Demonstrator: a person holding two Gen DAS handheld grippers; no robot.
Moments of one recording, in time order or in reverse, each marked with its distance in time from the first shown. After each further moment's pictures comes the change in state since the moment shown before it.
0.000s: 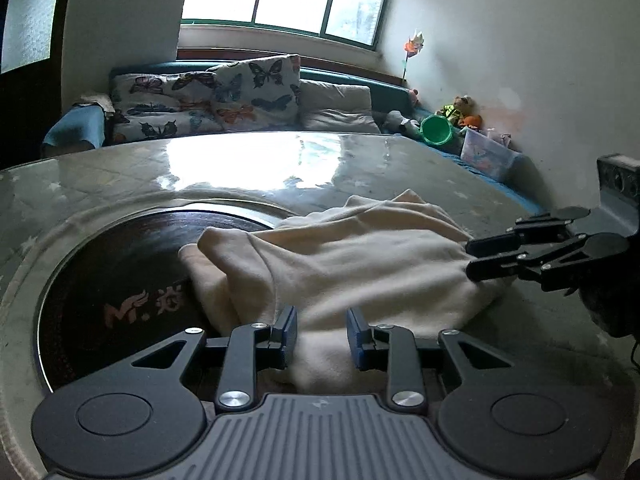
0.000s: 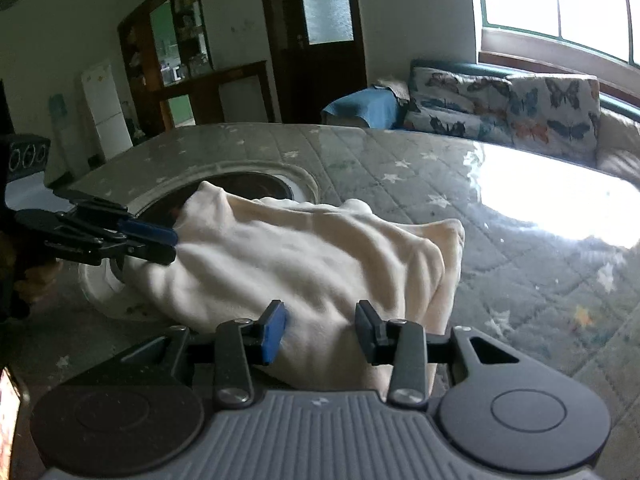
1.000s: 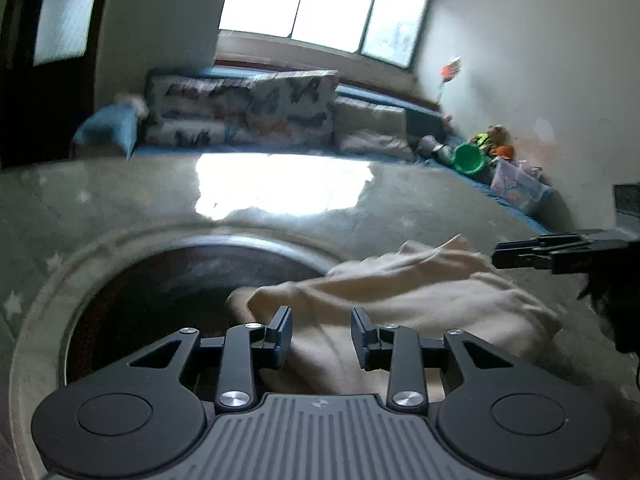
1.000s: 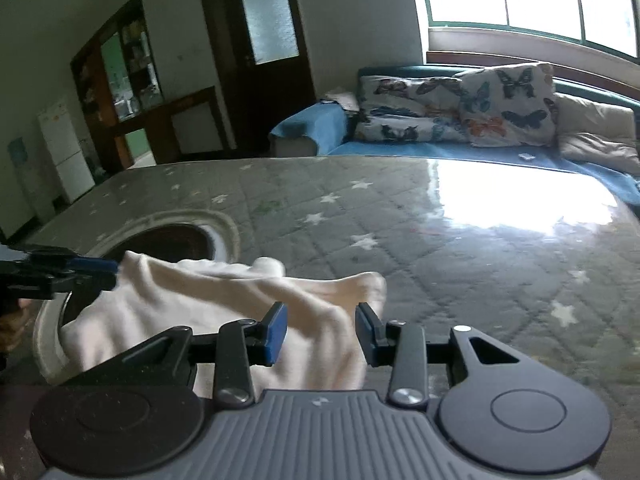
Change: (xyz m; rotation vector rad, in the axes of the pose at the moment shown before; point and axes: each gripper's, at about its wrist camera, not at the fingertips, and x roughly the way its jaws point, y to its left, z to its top) left arm 0.004 0.020 0.026 -0.056 -0.074 0.072; right arm 0.014 -0.065 0.031 0.127 -0.047 -0.099
